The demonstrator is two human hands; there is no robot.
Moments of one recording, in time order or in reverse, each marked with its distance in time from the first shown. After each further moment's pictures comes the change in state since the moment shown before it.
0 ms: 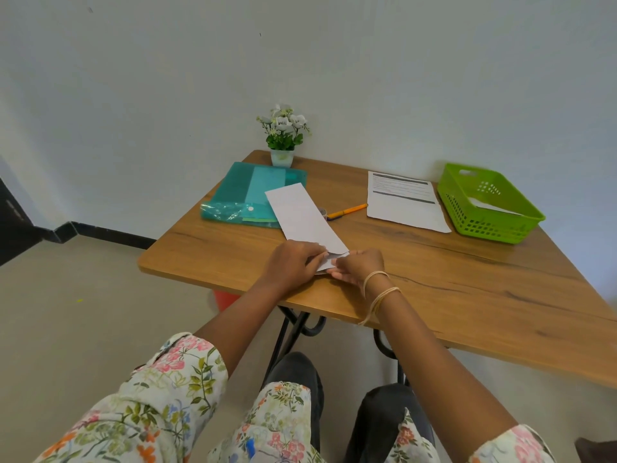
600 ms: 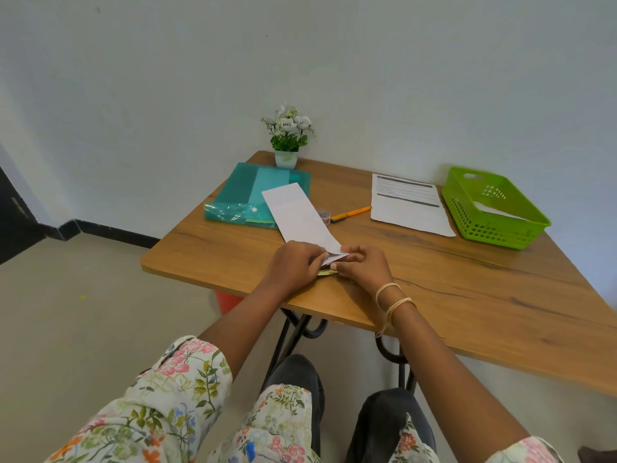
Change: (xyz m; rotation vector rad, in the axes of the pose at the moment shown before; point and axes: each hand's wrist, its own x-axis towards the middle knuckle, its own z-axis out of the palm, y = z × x) left_hand 0.002 0.000 0.000 0.022 0.004 -0.077; right_hand 0.019 0.017 -0.017 -0.303 -0.090 -0.440
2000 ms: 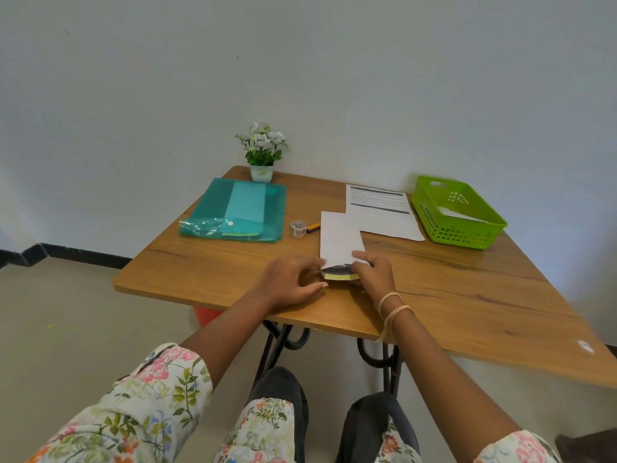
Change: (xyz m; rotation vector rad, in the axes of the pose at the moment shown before) left_hand 0.003 0.015 0.006 -0.002 -0.227 0.136; right_hand 0.005 0.027 -0.042 0.037 0.317 -0.021
